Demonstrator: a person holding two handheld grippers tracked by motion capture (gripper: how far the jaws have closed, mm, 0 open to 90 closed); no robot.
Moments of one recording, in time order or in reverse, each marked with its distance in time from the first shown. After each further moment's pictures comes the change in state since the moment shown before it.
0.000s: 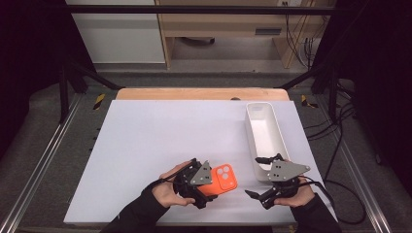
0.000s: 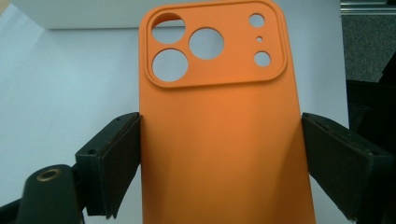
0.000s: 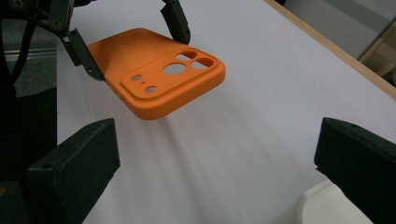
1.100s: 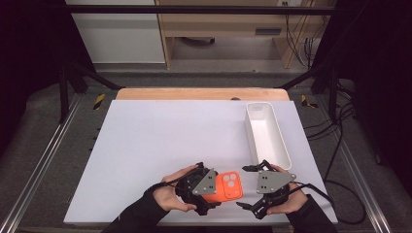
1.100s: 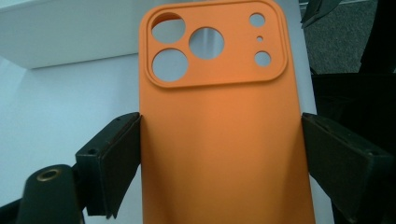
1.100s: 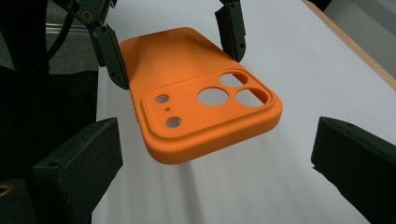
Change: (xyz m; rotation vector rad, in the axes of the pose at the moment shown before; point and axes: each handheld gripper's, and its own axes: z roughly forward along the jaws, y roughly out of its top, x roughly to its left) left arm -0.015 0.011 -0.002 -0.028 -0.046 0.132; right arm 0.025 0.014 0.015 0.028 0.103 -0.133
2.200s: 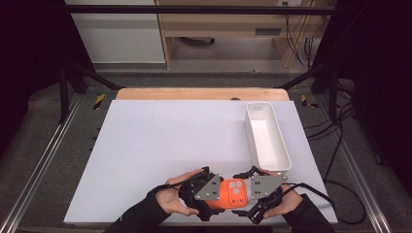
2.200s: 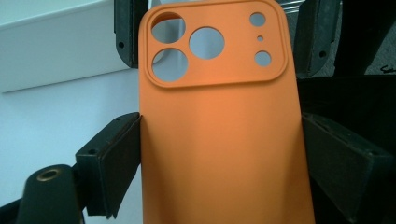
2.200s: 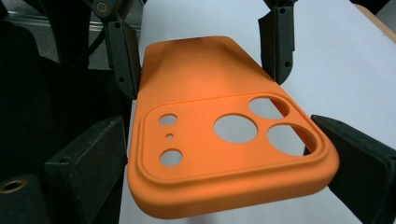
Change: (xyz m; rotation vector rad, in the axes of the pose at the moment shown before) left arm -0.008 0.008 0.004 -0.030 -0.068 0.046; right arm 0.006 -0.002 0.017 -0.013 0.146 -0.048
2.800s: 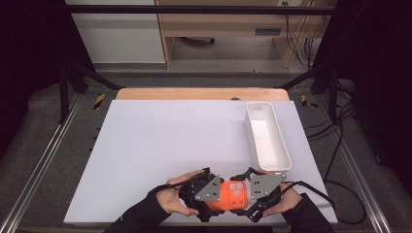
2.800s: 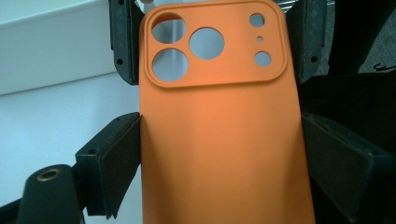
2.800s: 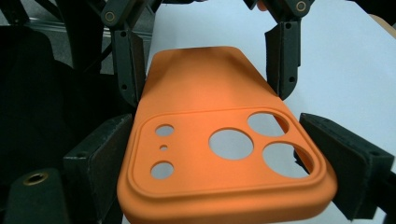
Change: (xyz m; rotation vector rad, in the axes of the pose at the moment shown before) left arm 0.000 -0.001 0.002 -0.013 -0.024 0.002; right arm -0.004 -0.002 0.004 -0.038 0.049 -0.018
